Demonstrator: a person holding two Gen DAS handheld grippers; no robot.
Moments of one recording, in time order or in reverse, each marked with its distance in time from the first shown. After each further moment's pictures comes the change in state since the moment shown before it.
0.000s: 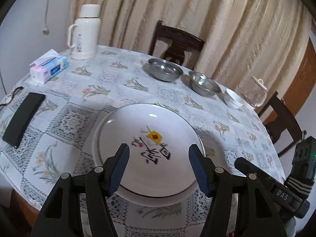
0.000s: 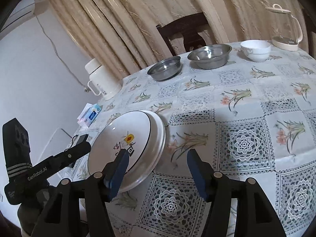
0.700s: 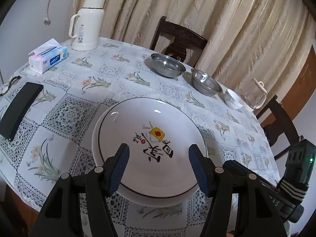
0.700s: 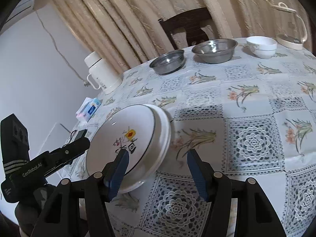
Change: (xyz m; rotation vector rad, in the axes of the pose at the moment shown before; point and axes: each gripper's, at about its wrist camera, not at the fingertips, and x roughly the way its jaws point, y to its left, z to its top) left arm 0.006 0.014 0.001 -0.053 0.017 -0.025; right arm 0.014 0.003 -0.001 0.001 0.032 -0.008
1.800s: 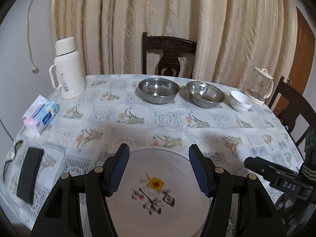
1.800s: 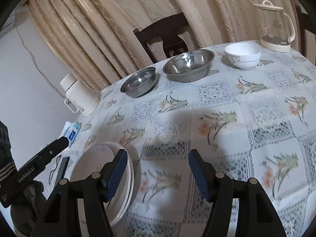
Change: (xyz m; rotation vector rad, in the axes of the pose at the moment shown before) left arm 0.037 -0.052 0.070 0.274 -0.077 0.136; right arm 0.017 -0.046 0.070 0.085 -0.032 -0.085
